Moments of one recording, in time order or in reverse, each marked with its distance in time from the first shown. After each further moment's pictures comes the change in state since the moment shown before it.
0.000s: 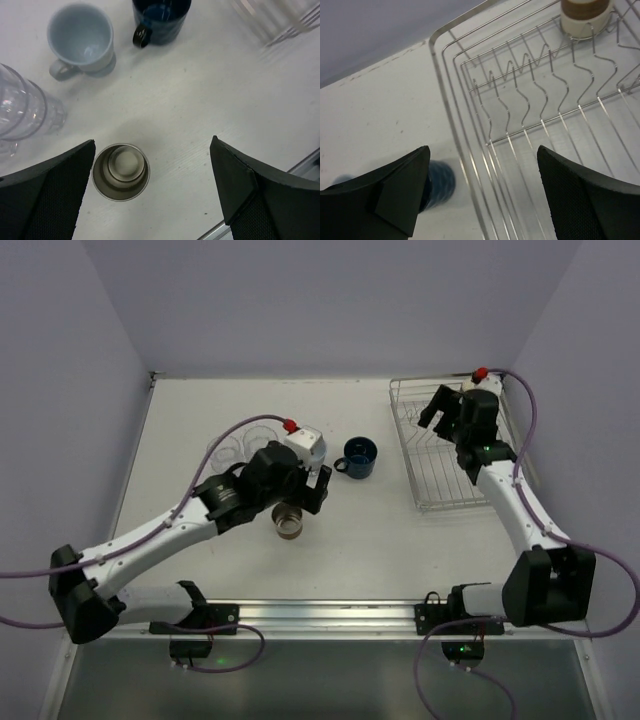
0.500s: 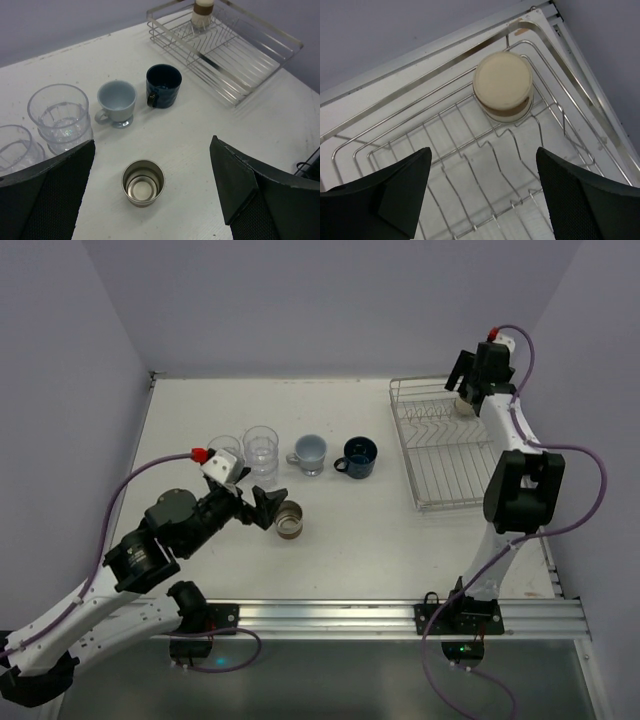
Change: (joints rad) left arm 0.000 -0.653 -0.249 0.187 -0.026 0.121; right arm -0.205 0.627 0.602 -0.116 0.106 -0.171
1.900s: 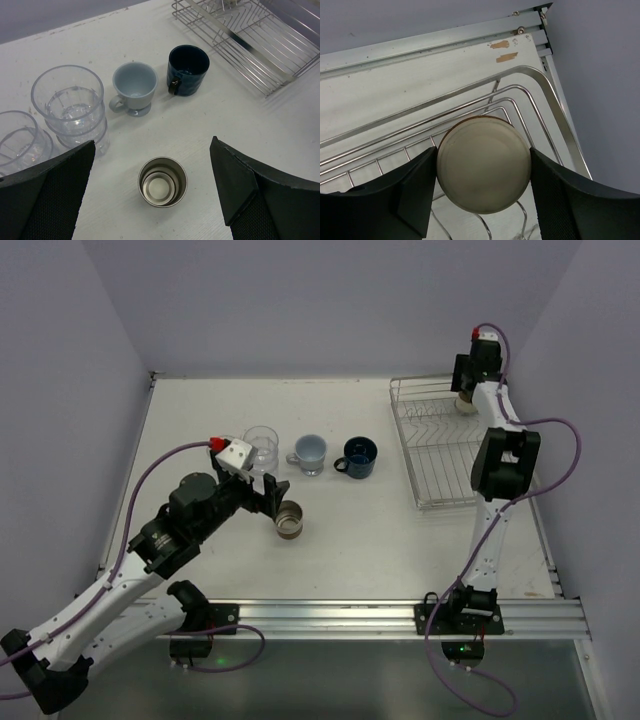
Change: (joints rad) left arm 0.172 0.097 -0.097 0.091 0.101 0.018; right arm -0.038 0.460 0.478 -0.075 0.052 -0.310
